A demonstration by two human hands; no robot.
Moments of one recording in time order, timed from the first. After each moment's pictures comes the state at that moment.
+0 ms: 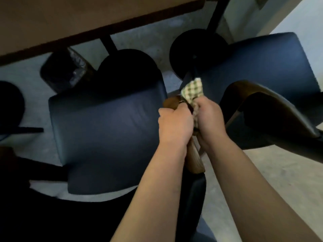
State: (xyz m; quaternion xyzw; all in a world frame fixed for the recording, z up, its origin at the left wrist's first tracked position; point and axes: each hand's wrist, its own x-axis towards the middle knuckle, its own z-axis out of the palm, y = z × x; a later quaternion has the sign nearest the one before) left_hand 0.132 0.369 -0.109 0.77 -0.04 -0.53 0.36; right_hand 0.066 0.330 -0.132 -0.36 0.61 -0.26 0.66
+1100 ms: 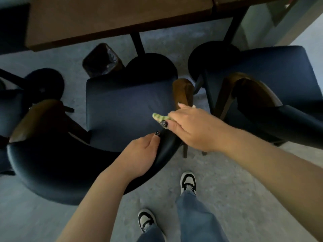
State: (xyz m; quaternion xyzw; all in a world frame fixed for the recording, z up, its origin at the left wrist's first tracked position) left_hand 0.127 0.553 -0.054 0.81 -0.41 -0.39 0.10; right_hand 0.008 0.409 -0.039 -0.93 0.15 0.05 0.32
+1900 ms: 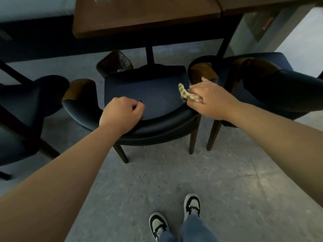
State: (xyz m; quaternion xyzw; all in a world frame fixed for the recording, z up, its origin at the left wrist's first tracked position) left_hand 0.220 0.684 -0.034 0.86 -0.46 -0.16 0.17; right_hand 0.013 0.511 -0.044 -0.96 0.22 -0.06 0.14
